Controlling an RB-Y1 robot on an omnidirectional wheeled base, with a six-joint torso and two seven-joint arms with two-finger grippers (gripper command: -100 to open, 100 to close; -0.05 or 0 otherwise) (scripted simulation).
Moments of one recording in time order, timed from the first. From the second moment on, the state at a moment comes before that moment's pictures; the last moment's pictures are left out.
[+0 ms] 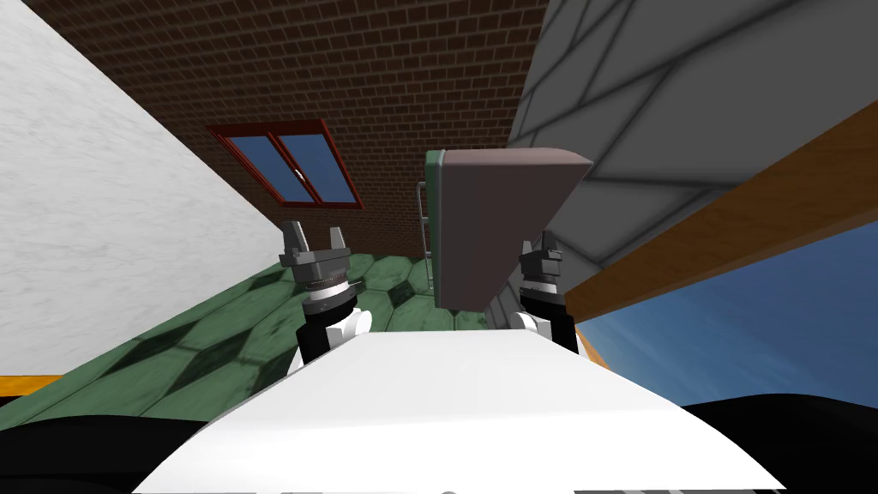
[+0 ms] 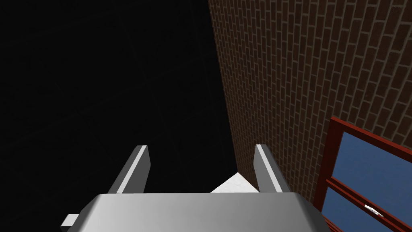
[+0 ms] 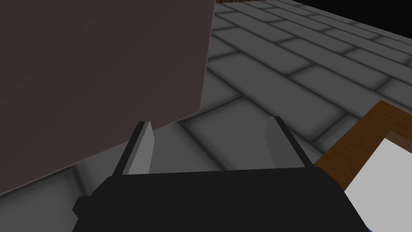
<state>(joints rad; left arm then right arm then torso) 0.47 0.03 0.05 -2.36 0.10 -0.64 0.03 0.52 0.02 -0.07 -2.34 -0.06 -0.37 0.08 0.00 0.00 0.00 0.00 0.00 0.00</state>
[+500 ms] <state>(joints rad) 0.47 0.03 0.05 -2.36 0.10 -0.64 0.03 0.52 0.02 -0.07 -2.34 -0.06 -0.37 0.08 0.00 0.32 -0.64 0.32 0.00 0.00</state>
